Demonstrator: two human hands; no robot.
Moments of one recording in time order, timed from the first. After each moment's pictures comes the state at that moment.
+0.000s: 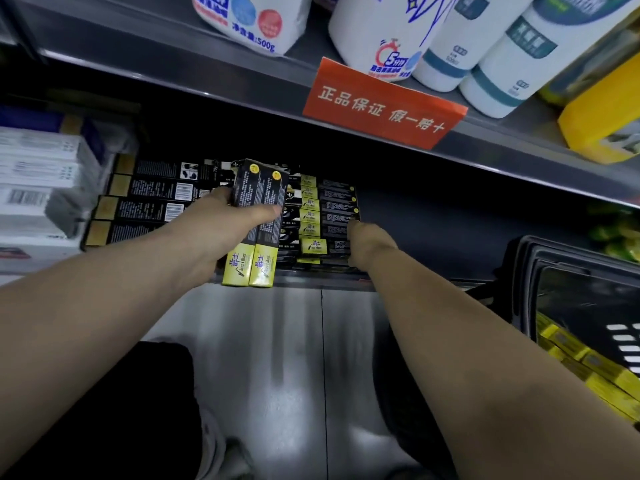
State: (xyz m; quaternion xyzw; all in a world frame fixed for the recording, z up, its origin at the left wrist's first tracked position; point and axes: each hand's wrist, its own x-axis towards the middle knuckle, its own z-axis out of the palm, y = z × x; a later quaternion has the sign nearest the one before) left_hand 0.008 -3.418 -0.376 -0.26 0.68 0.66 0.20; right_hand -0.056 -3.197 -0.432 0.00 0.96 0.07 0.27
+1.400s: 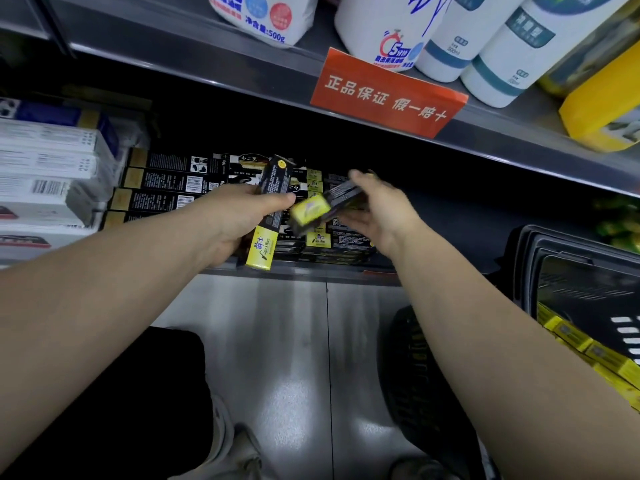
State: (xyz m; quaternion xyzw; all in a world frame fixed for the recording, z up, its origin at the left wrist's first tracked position) left_hand 0.012 -3.412 -0.360 -0.22 0.65 0.69 0.25; right_hand -0.038 -3.230 -0.356 0.25 0.69 -0.66 0.18
